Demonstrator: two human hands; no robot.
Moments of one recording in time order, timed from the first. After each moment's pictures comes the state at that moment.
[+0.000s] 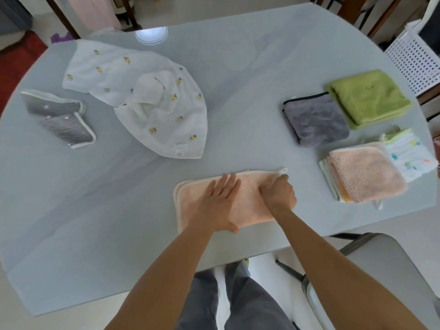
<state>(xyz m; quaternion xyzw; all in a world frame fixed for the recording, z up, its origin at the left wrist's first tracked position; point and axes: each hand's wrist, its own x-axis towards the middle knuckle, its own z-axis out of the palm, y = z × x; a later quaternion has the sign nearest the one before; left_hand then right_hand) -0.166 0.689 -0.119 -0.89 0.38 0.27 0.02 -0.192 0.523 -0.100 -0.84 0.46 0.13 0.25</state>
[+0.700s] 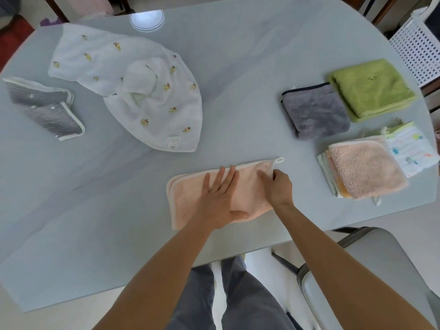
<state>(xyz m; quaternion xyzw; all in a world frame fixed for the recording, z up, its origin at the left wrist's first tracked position) -0.175 0.678 -0.133 -0.92 0.32 0.24 -0.06 -0.195 0.508 -0.114 -0.80 0.41 0.08 0.43</state>
